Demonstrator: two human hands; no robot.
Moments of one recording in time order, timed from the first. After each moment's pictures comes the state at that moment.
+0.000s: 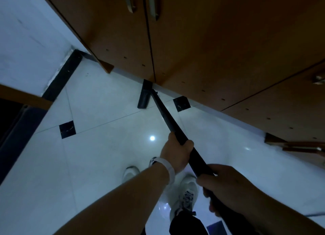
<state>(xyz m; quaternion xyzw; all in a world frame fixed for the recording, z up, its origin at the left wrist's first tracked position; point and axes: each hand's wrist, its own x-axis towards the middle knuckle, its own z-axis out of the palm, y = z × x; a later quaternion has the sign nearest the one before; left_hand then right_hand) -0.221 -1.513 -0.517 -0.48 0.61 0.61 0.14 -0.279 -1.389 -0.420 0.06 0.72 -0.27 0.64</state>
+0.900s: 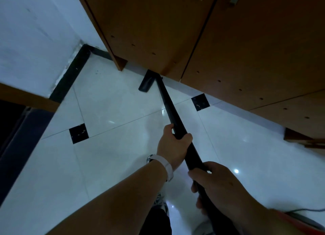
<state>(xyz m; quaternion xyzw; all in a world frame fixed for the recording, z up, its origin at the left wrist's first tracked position) -0.140 -1.658 -0.551 -0.49 0.56 0.67 0.08 -0.169 -1.549 -0.452 0.15 0.74 -0.33 0.57</state>
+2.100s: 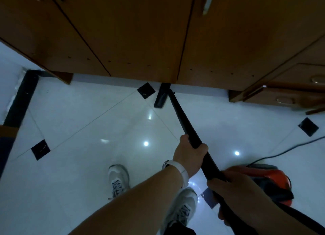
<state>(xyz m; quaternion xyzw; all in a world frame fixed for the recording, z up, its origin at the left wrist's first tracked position) -0.182 -1.293 -0.526 -0.38 0.64 0.63 0.23 -0.183 -1.175 -0.417 0.22 0.73 -0.36 0.54</state>
